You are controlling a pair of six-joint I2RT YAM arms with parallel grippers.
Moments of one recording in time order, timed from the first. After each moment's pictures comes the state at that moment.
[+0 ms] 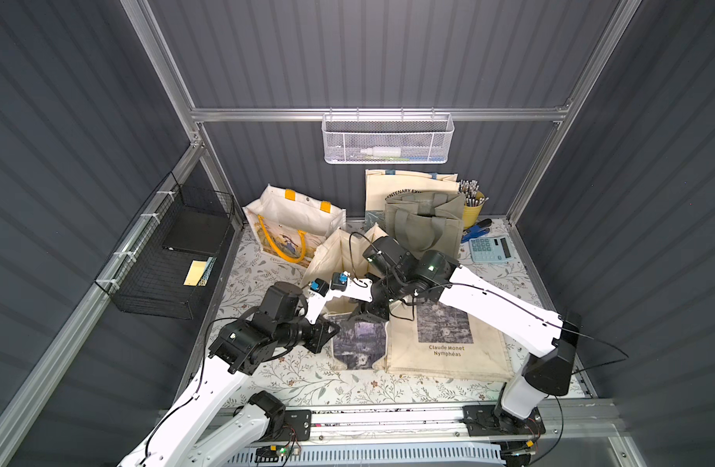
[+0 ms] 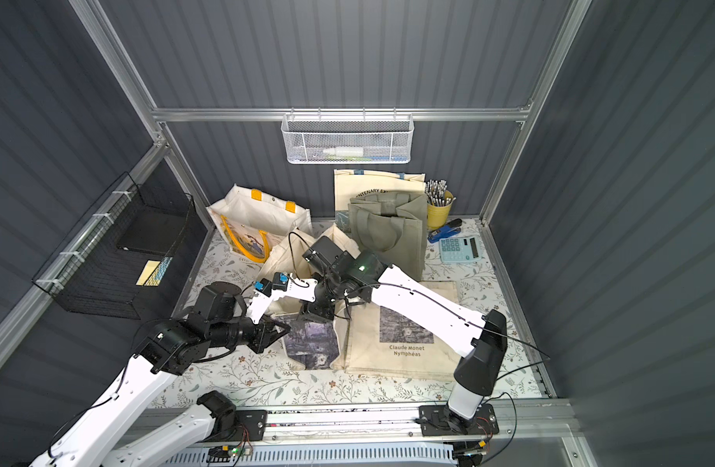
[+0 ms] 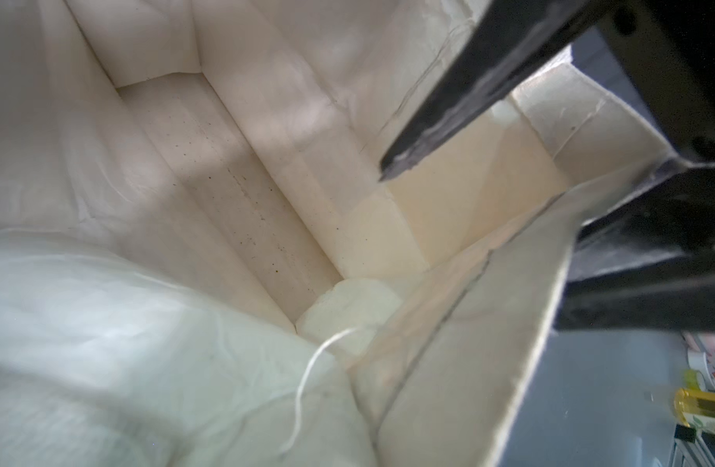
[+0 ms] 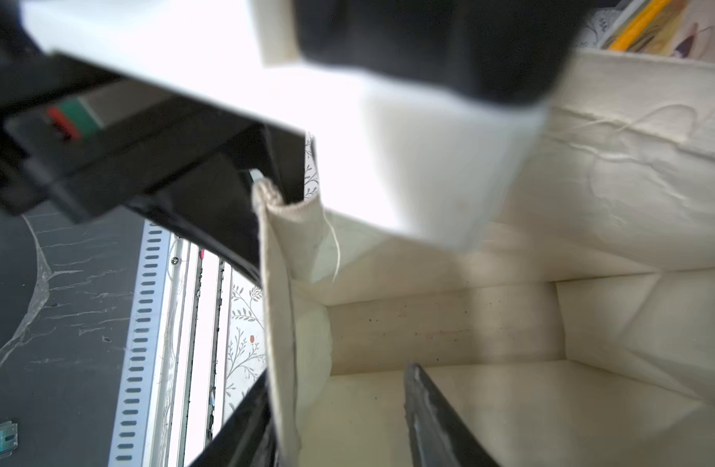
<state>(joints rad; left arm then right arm) -0.56 0.81 0.97 -0.94 0.36 -0.19 1.03 1.66 1.74 -0.97 -0.35 -0.45</state>
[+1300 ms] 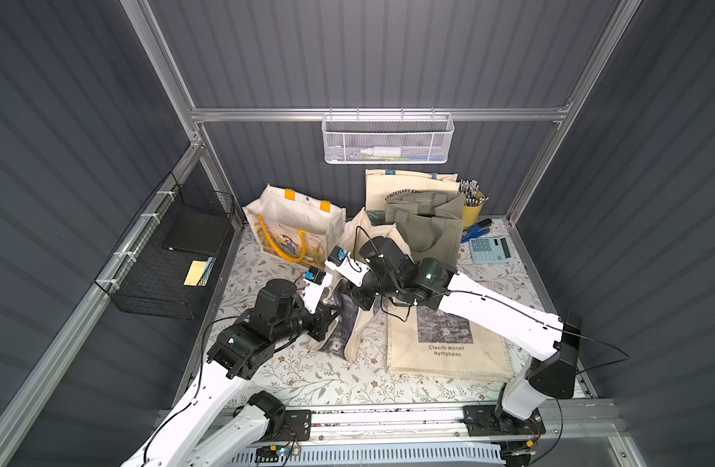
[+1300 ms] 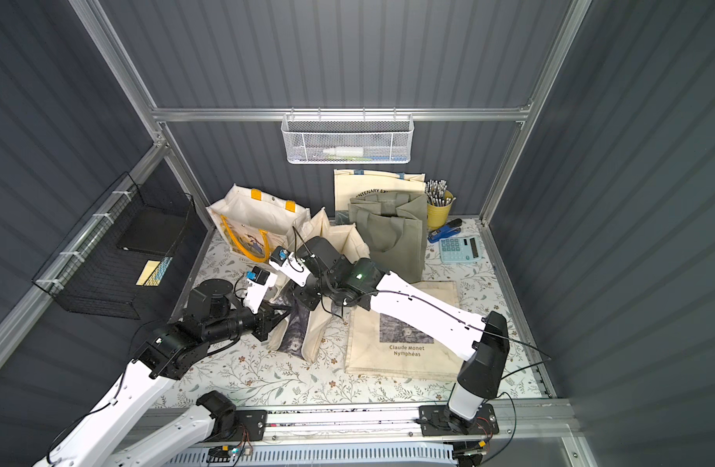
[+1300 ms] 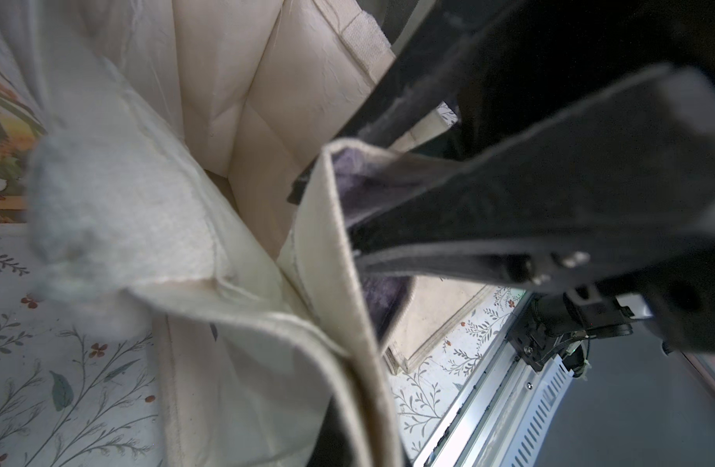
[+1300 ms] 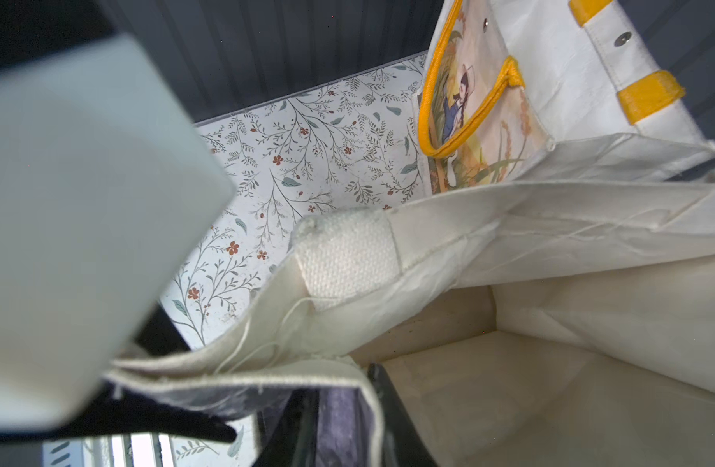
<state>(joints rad) -0.56 0.78 0.93 -0.72 0.31 -0.22 1.07 1.67 1.71 -0.70 -0.07 -0.12</state>
